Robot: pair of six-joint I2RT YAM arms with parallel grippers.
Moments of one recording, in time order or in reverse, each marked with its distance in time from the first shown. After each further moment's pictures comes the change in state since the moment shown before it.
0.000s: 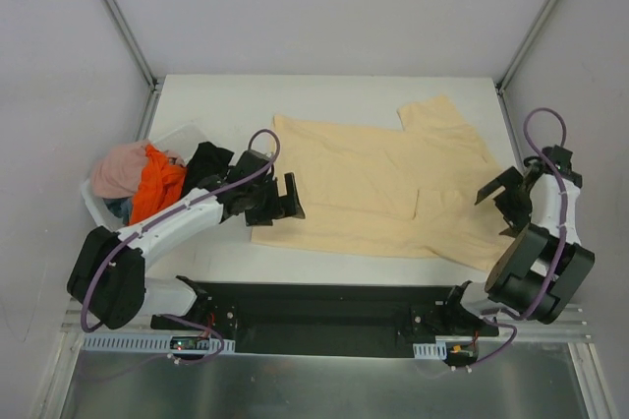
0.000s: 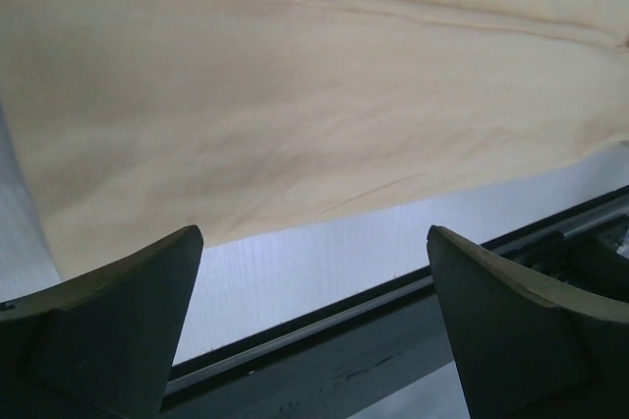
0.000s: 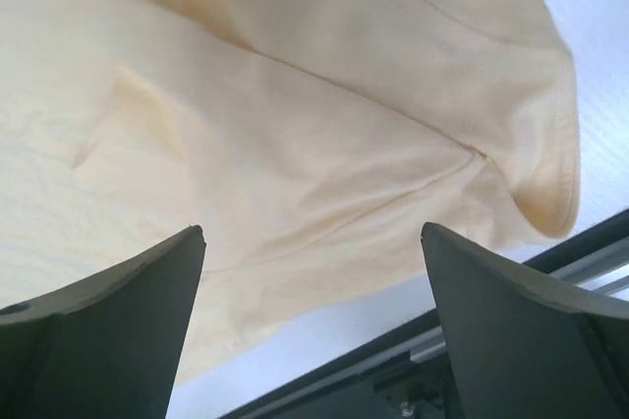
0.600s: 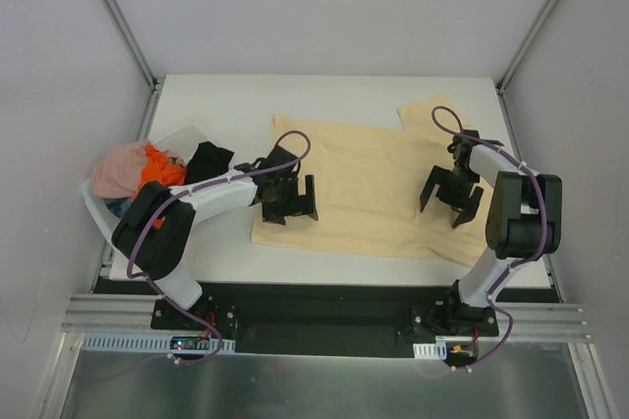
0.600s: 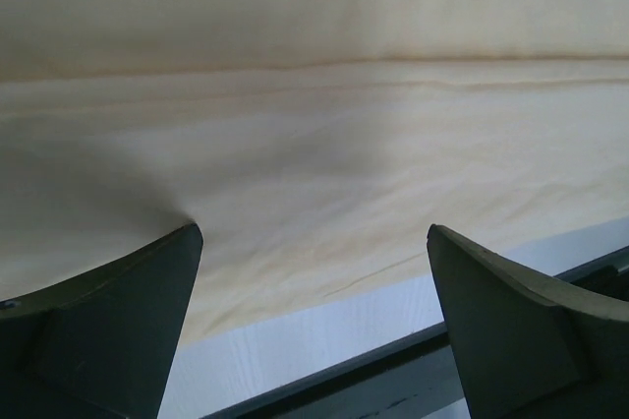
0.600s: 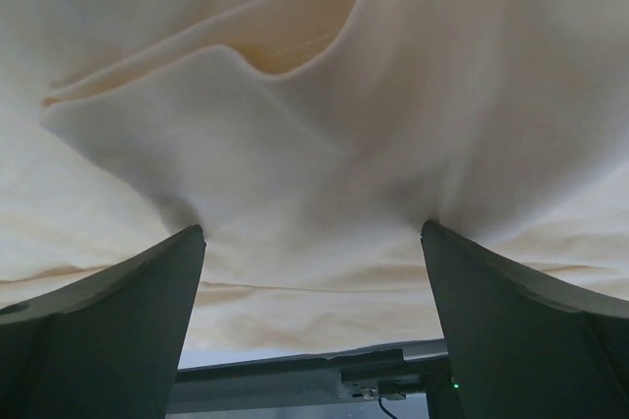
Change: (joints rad) left arm -0.043 0.336 0.203 0.049 -0.009 0.047; right arm 0.504 0.341 0.121 0.006 0.074 -0.028
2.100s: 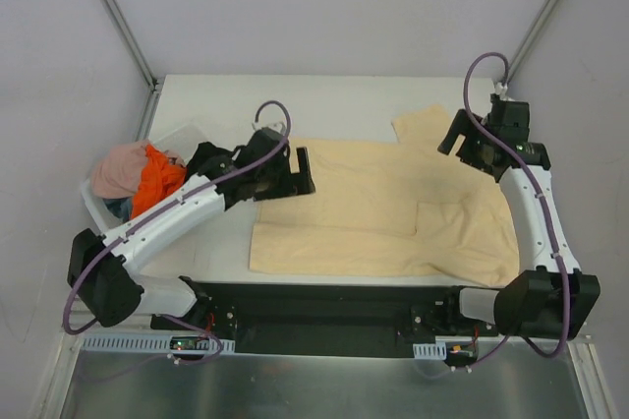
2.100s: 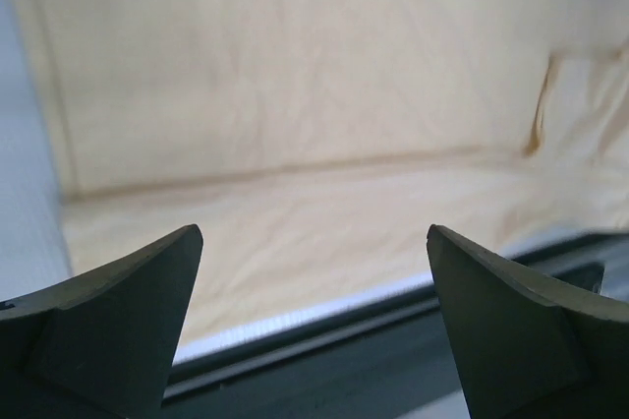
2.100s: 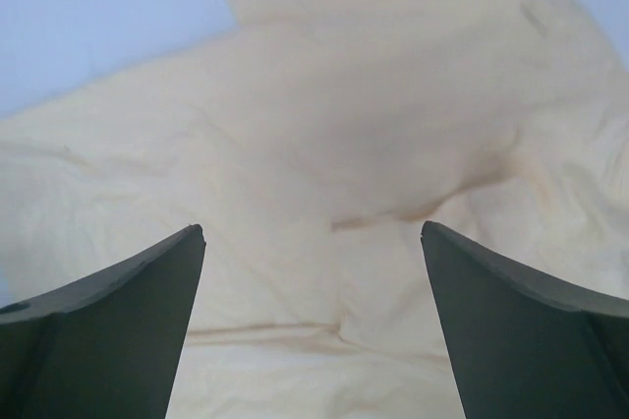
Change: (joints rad) left arm -0.137 -0.351 0.076 -0.230 -0.224 -0.075; right arm 0.000 -0.480 0.059 0.148 -0.014 -0.043
